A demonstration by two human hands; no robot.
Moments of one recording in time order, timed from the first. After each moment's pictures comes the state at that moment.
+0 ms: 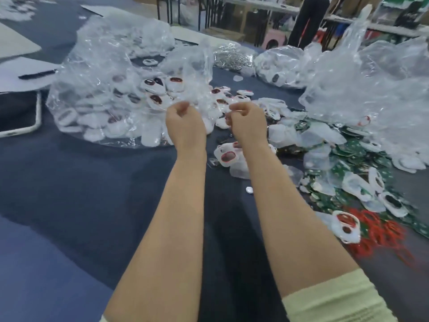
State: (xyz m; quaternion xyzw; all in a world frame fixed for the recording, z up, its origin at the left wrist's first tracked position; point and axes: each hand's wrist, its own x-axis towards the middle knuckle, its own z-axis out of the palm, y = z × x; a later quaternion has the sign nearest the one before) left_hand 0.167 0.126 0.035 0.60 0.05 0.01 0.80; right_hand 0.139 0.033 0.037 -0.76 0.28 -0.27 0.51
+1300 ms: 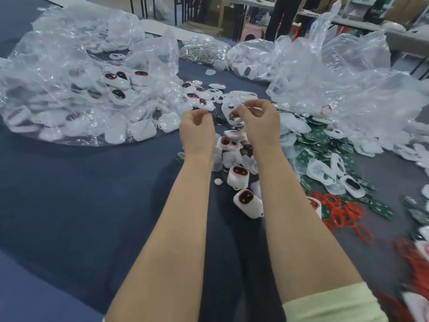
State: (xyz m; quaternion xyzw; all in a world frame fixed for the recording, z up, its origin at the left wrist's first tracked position) left_hand 0.118 0.075 0.026 0.62 -0.03 -0.11 0.78; right_hand 0.077 -0.022 0.035 -0.72 0.30 -0.37 0.51
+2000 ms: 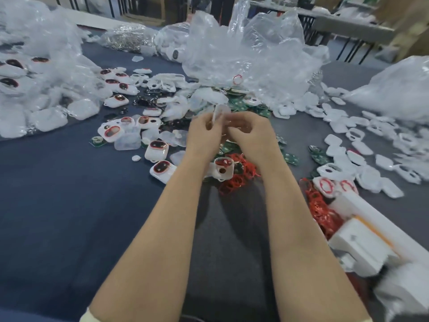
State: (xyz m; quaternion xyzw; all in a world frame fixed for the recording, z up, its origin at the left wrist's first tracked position) left_hand -0.013 0.003 0.013 0.64 -0.28 -0.22 0.68; right_hand -0.099 -0.061 0.029 -0.81 0.29 -0.32 0.40
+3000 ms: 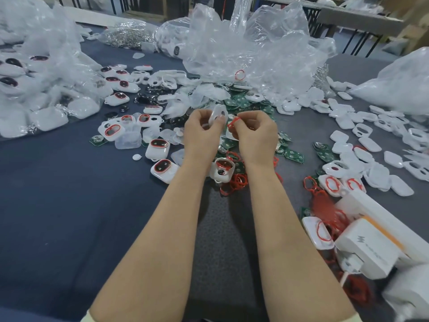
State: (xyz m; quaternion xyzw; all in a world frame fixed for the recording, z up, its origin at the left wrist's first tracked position) left_hand -0.012 0.002 0.004 0.65 -0.23 -0.16 0.70; right_hand -0.081 -0.052 0.012 -0.66 0.38 -0.47 0.45
